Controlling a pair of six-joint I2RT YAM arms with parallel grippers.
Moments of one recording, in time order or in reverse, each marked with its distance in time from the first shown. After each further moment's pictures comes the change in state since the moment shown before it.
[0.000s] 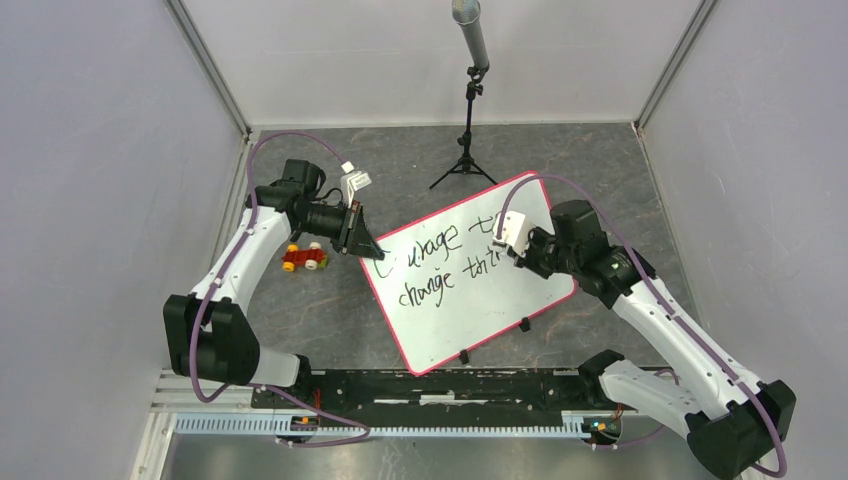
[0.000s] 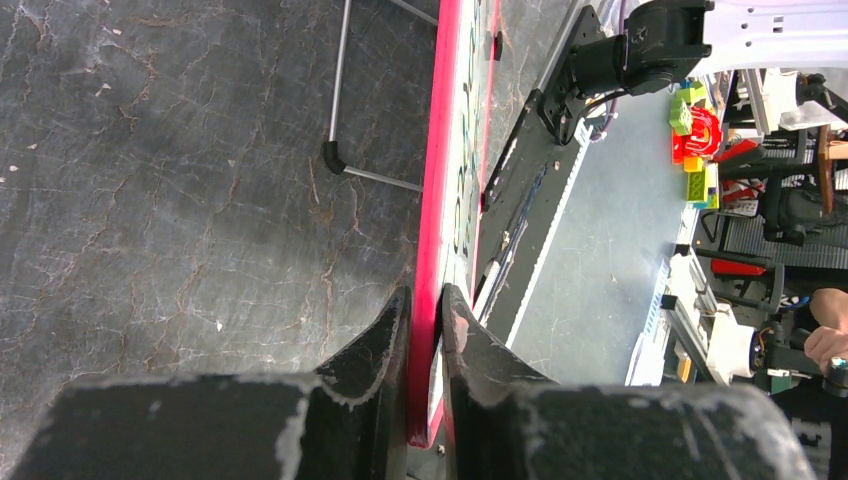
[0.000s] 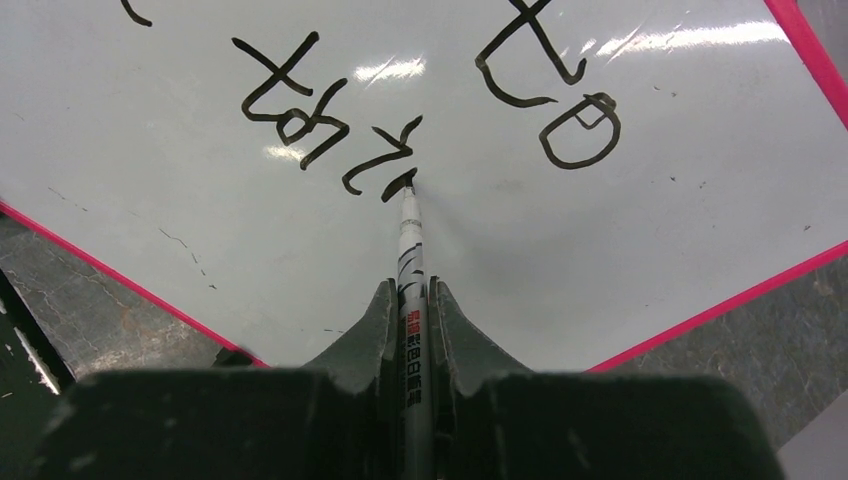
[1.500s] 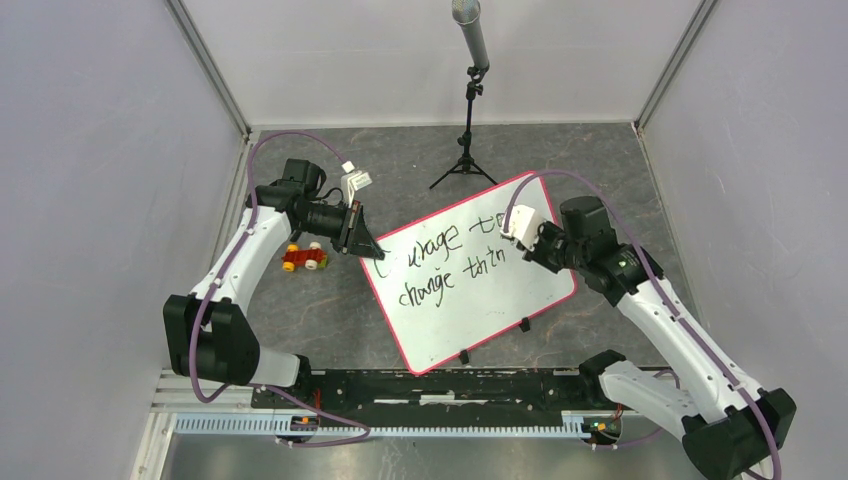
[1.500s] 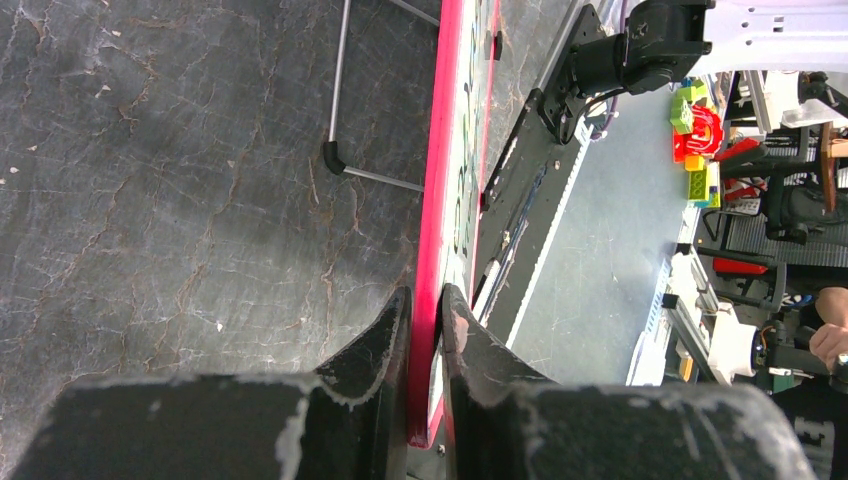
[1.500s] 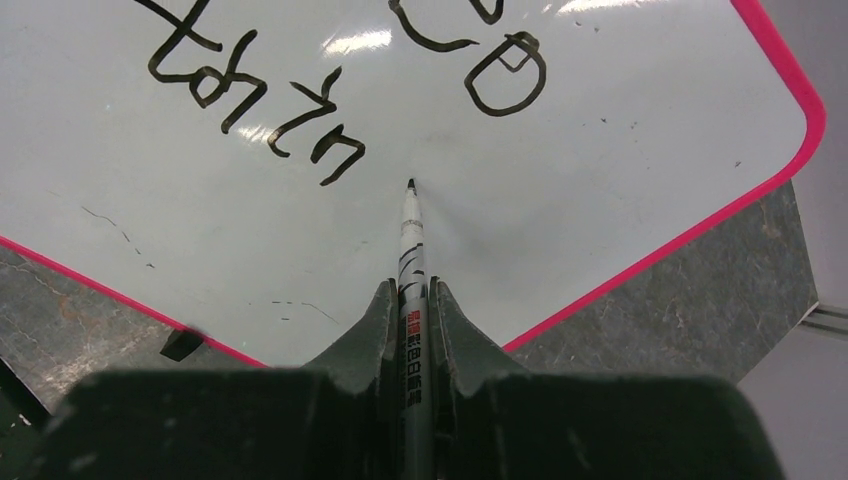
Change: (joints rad) left arm -0.003 0.000 0.004 -0.001 -0.003 0.000; right arm -0.063 -0.013 0.021 -0.034 0.047 -0.037
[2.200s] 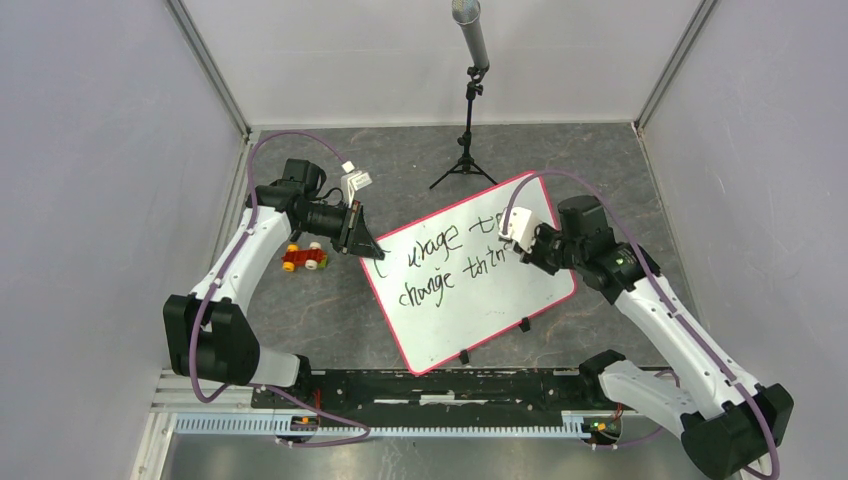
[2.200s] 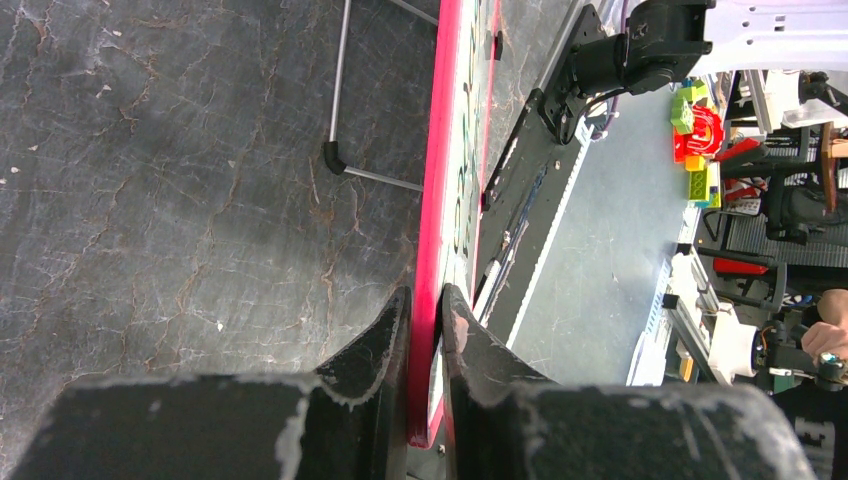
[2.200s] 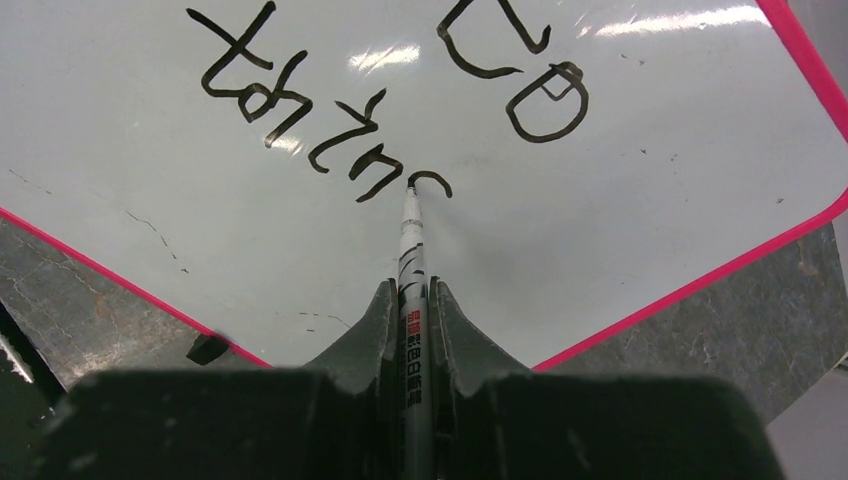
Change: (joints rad) left arm 0.000 0.000 0.000 0.000 0.000 0.000; right arm -0.003 0.028 0.007 0.005 -0.079 -0.007
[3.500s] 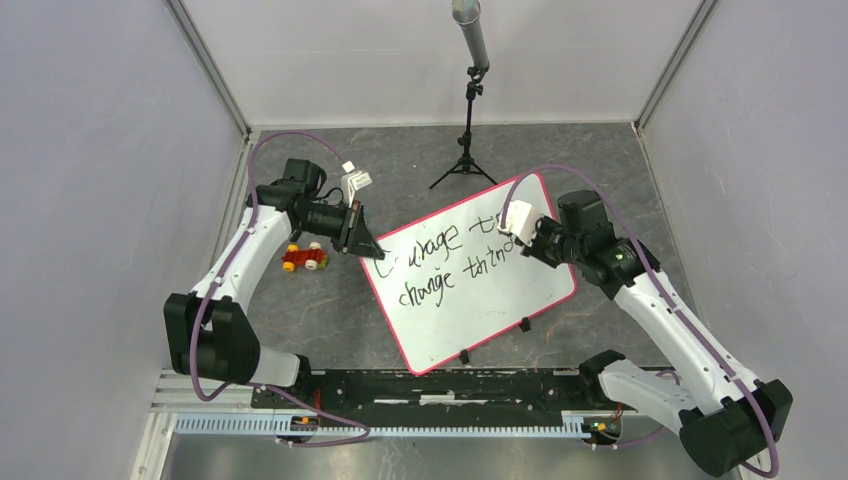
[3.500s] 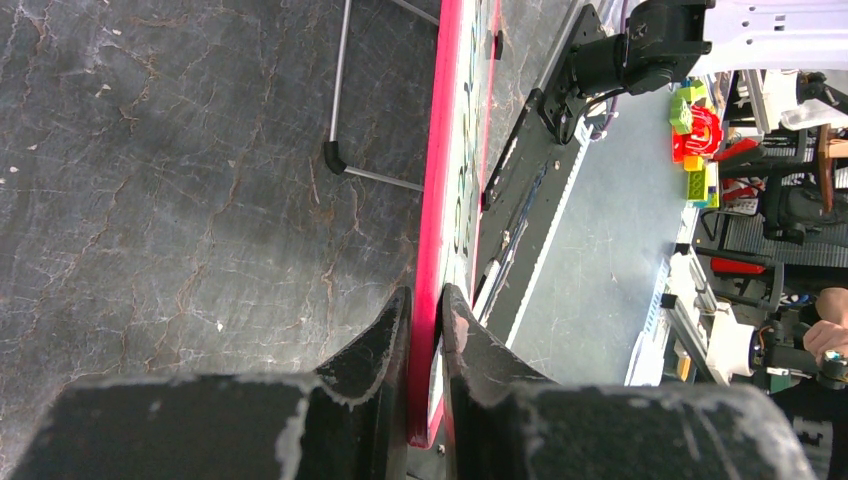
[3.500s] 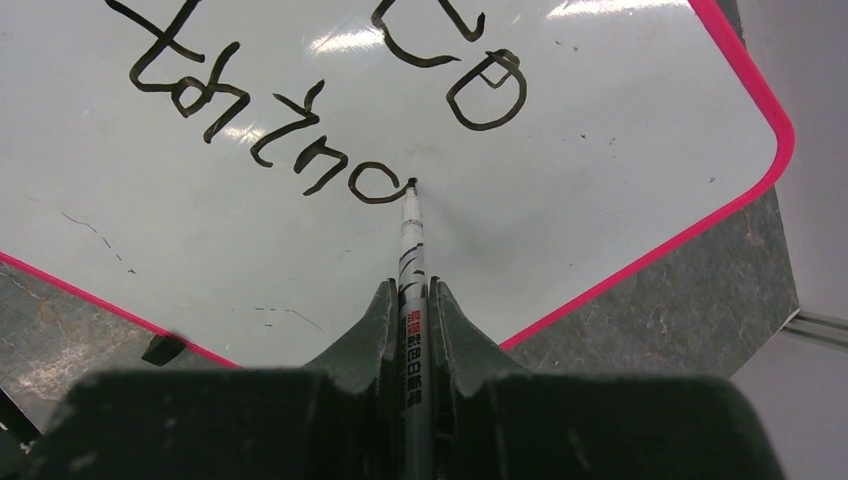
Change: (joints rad) left arm 0.000 0.007 0.001 0.000 0.000 0.000; right arm -0.001 0.016 0.026 0.007 0.080 -0.020
